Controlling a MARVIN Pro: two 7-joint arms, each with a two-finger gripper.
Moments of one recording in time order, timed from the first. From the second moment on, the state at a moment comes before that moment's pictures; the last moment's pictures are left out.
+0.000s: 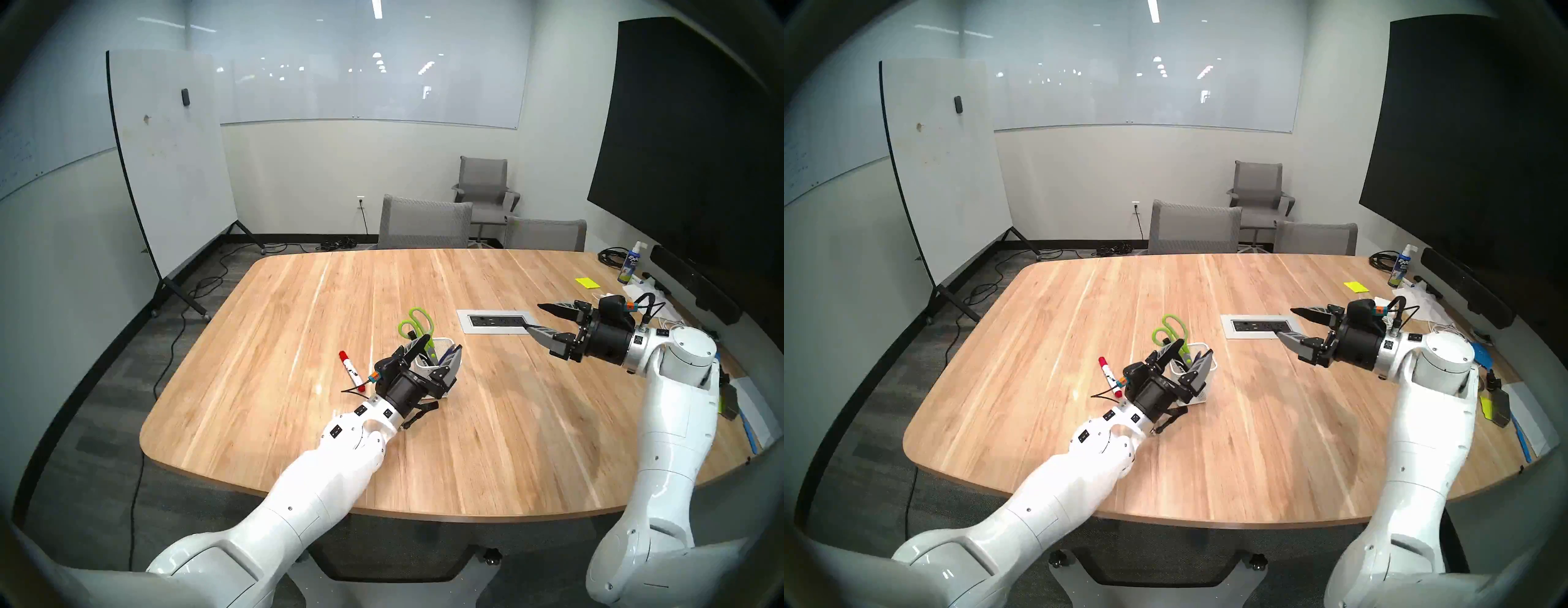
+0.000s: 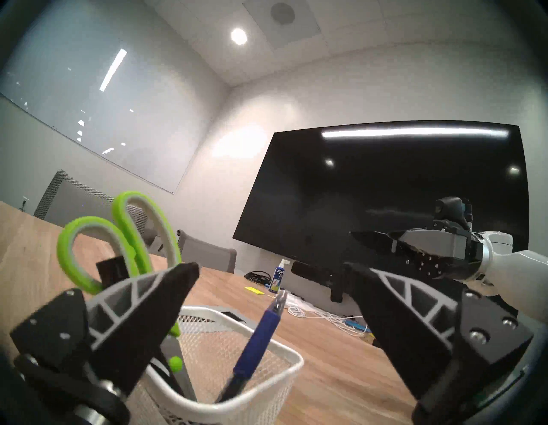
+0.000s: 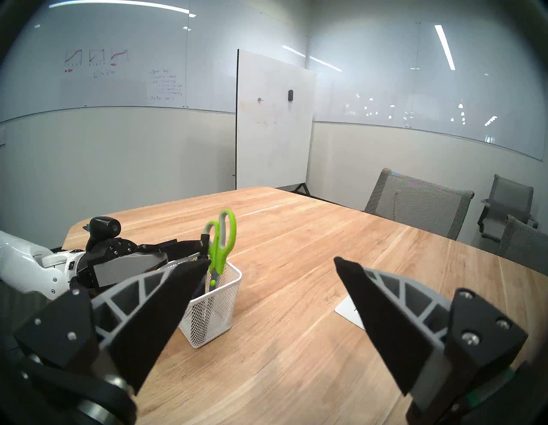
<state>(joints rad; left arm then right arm) 1.25 -1.49 -1.00 -1.02 -0.78 -0.50 -0.61 -1.22 -1.36 2.14 -1.52 -0.18 0.28 1.49</state>
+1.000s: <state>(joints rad) 1.33 -1.30 -1.11 -1.37 -0.70 -0.36 -0.42 -1.22 -1.36 2.14 -1.52 -0.18 0.28 1.49</state>
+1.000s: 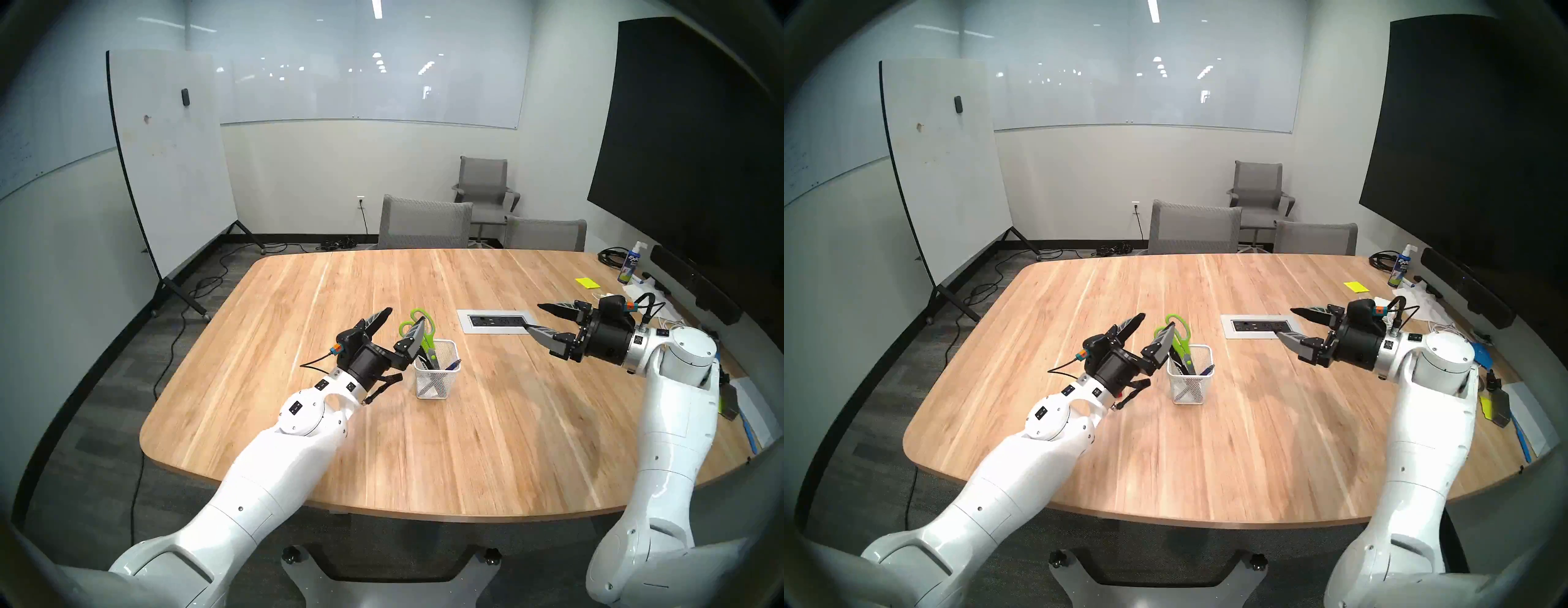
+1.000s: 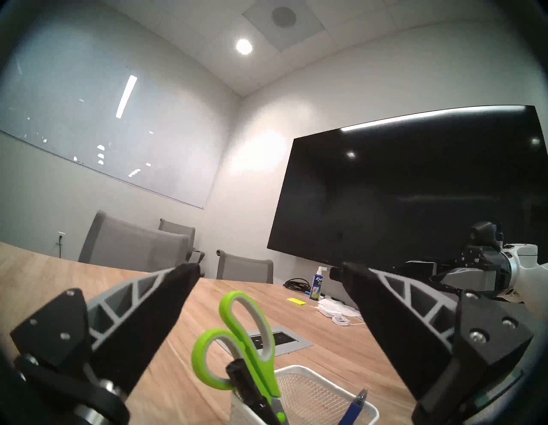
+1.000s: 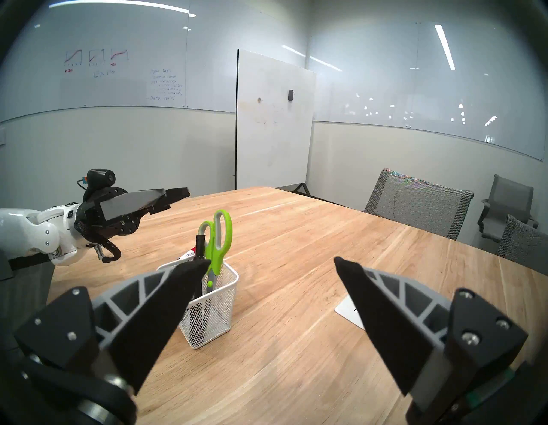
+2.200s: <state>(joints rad) 1.61 -1.00 -1.29 -1.80 -0.76 0.11 -0.03 -1.22 -1.36 2.14 -1.52 -0.18 0.28 1.49</state>
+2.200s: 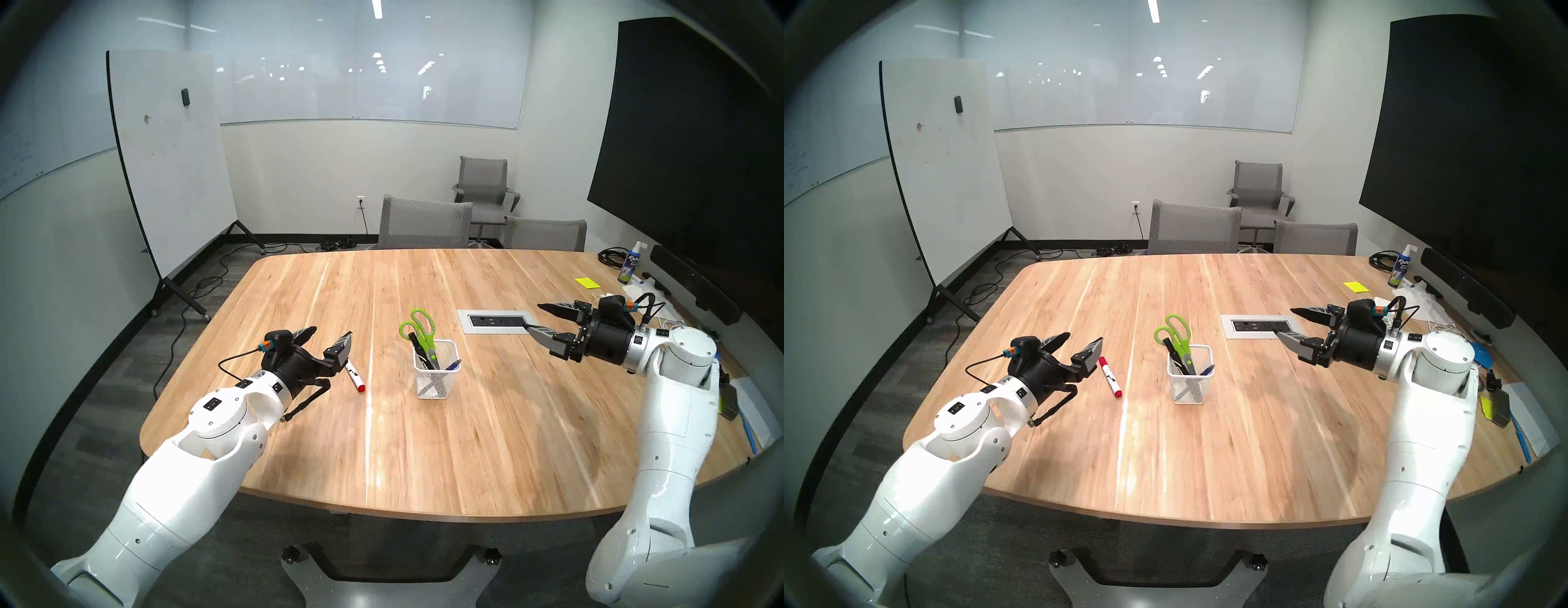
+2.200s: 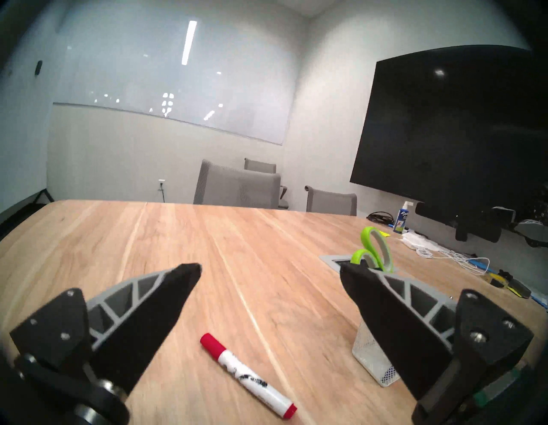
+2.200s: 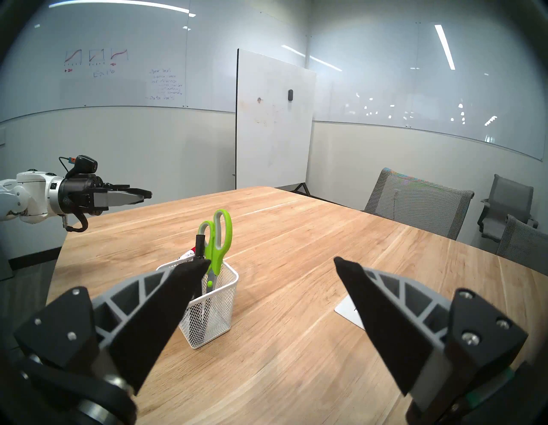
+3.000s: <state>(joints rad) 1.47 -1.11 -1.24 -1.68 -0.95 0.40 0.18 -1.22 -1.36 2.14 -1.52 -0.18 0.28 1.49</state>
